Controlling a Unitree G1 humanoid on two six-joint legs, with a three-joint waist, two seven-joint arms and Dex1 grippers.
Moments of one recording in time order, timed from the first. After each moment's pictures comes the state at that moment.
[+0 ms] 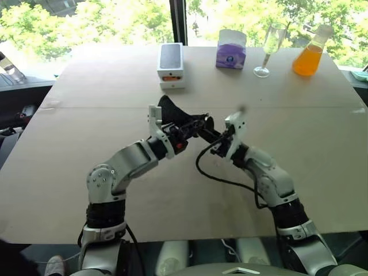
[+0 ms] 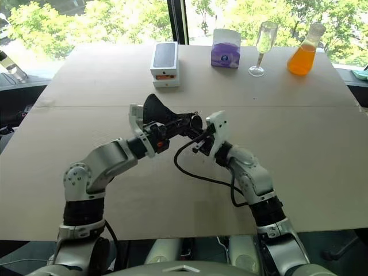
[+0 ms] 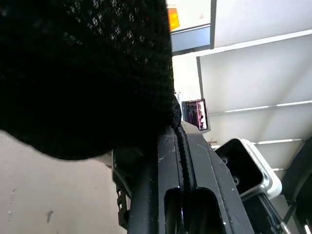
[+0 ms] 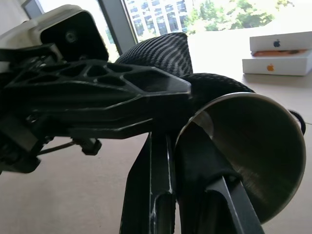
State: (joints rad) left arm -0.38 0.31 0.16 -0.19 -1.93 0.91 0.45; right arm -0.40 -0.10 0.26 0.01 0.41 0.23 0.63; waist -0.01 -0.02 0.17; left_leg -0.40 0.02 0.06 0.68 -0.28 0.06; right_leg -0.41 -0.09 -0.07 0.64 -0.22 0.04
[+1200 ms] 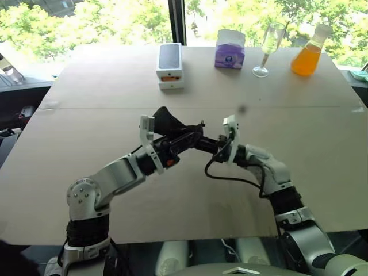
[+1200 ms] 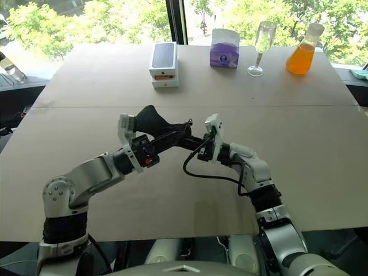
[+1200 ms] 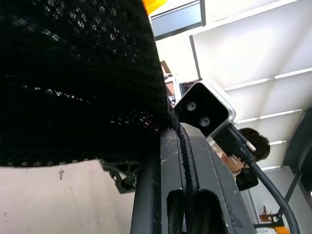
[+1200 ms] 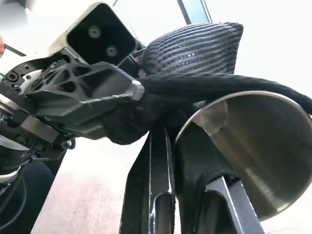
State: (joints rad) left arm -0.25 0.45 0.22 -0.29 -1.93 1.04 0.26; right arm -0.52 -0.09 0.16 0.25 0.53 0.37 0.98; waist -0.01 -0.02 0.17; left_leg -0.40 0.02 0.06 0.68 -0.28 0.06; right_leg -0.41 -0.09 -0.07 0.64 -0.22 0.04
